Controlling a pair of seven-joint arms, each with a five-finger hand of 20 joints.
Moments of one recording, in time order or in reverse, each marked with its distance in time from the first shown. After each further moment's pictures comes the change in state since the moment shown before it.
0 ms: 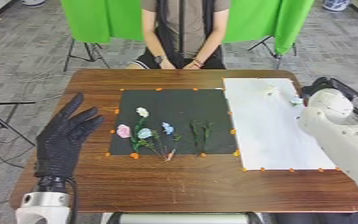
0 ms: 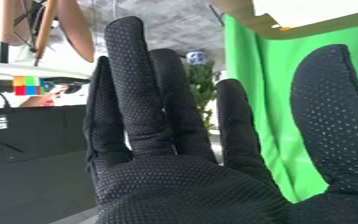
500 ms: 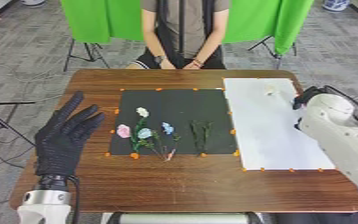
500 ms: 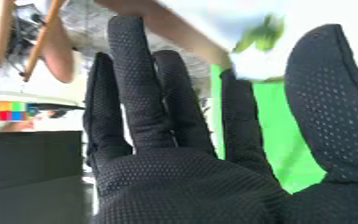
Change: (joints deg) left arm -1.1 0.2 0.5 0.4 -5.7 -3.1 1.4; right arm -3.0 -1.0 3.2 0.0 2.3 -8.4 -4.9
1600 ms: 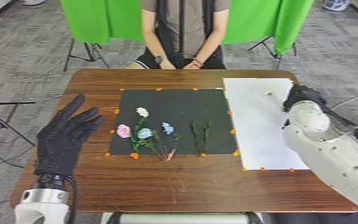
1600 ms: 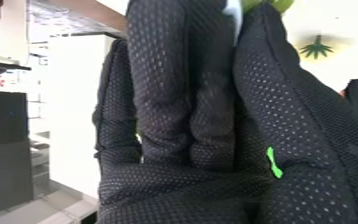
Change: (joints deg) left arm 0.8 -1.8 -2.1 -1.0 4.5 2.6 -5.9; right arm -0.4 -1.3 -7.6 1.0 -12.7 11.5 -5.6
